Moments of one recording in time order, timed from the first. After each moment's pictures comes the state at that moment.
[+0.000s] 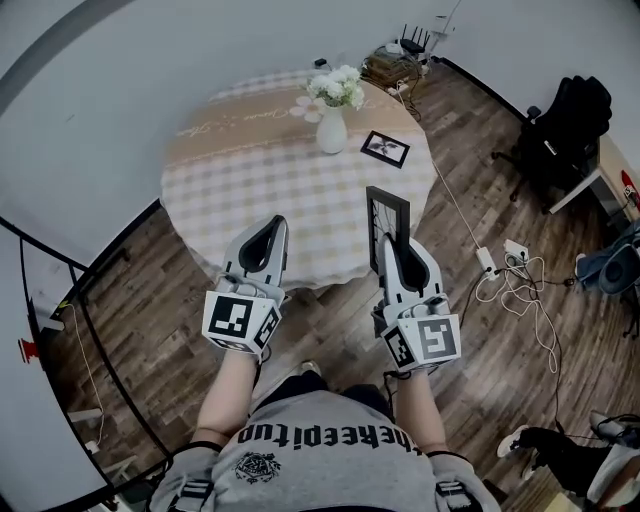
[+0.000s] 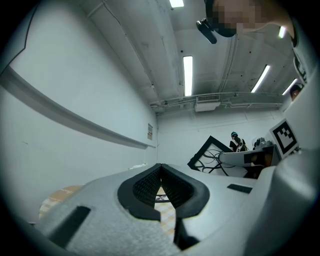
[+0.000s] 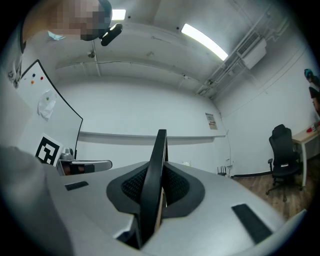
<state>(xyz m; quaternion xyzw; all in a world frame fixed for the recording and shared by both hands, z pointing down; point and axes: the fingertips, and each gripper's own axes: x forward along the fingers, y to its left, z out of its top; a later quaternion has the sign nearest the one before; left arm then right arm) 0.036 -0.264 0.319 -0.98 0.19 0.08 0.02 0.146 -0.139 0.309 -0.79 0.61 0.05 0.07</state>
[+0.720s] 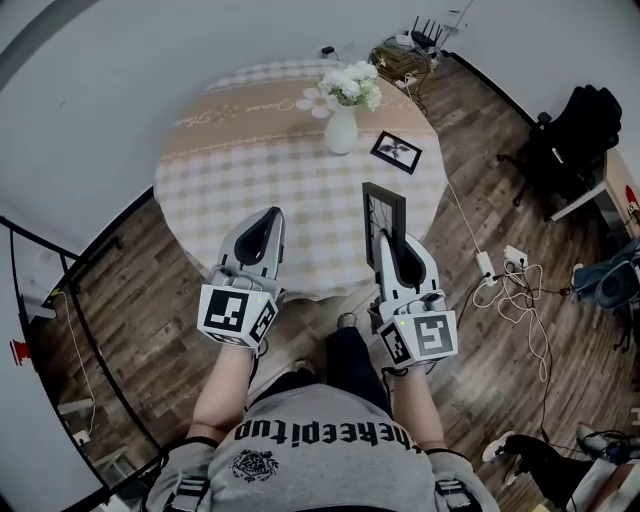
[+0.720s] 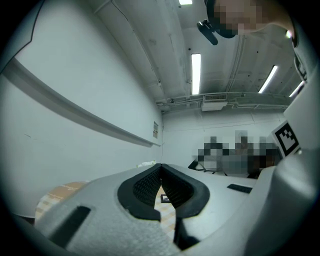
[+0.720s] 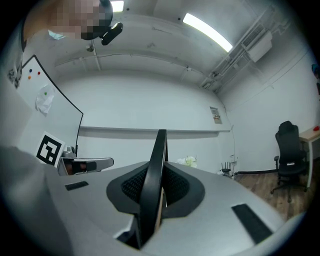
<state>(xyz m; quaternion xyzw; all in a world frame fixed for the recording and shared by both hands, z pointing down) 0.064 -0.347 0.332 -0.98 0.21 0.08 -0.01 0.176 -0.224 0.322 -0.78 0.63 0.03 0.04</state>
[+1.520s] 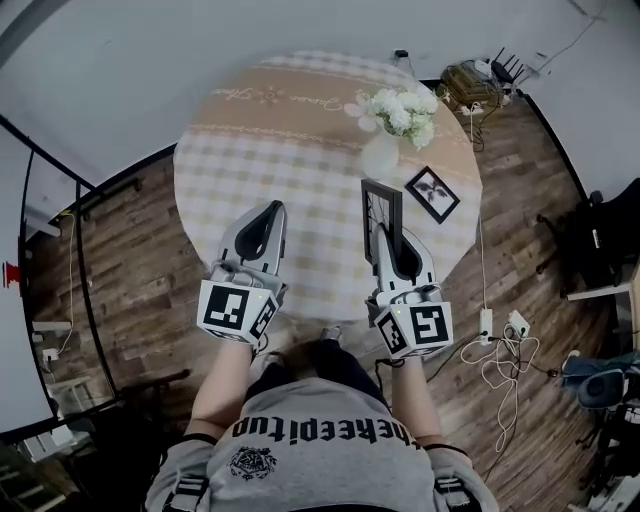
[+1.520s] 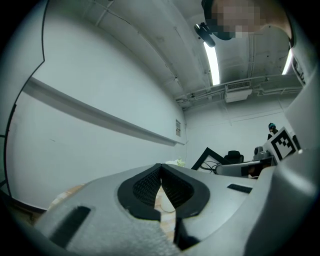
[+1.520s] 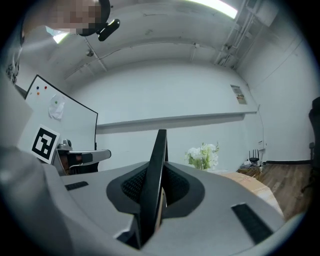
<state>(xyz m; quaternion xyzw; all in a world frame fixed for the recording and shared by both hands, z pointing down) 0.103 -0.404 0.344 -0.93 0.35 0.07 -0.02 0.250 -0.333 0.356 -0.68 0.74 -0.03 0.03</state>
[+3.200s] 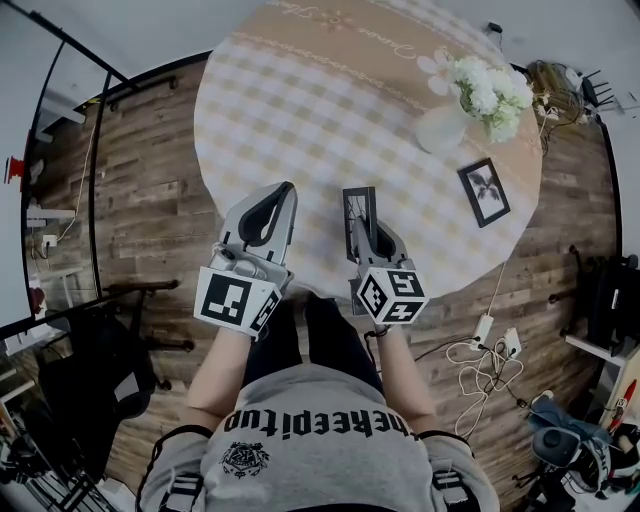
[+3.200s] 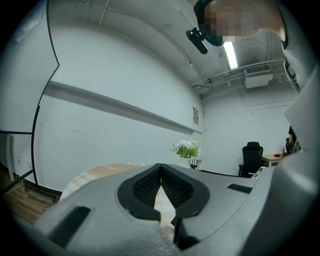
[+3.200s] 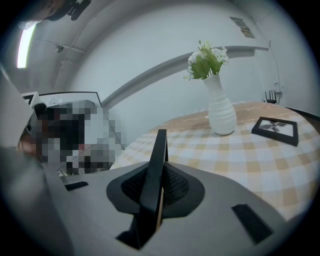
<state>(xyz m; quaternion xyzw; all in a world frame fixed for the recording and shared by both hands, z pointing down) 0.097 -0.401 0.420 -0.89 0.46 0.01 -0.06 0.225 -0.369 0.574 -0.55 0.78 -0.29 -0.07</state>
